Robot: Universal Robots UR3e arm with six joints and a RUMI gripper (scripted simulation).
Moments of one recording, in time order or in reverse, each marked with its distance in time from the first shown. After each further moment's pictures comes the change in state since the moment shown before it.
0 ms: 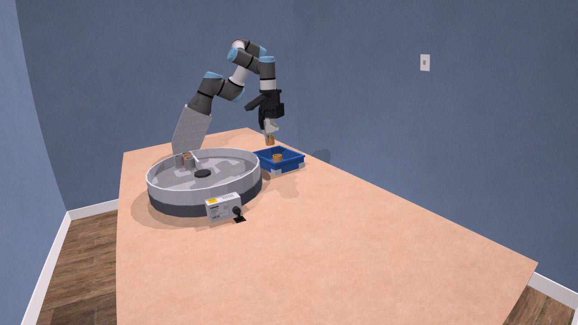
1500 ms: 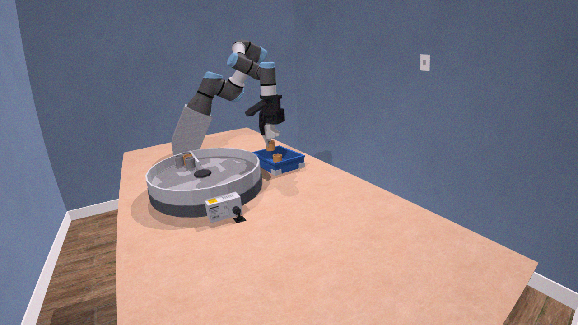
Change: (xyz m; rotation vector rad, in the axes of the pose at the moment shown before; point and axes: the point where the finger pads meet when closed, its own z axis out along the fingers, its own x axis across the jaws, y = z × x) arm -0.001 0.002 0.023 -0.004 -0.004 0.000
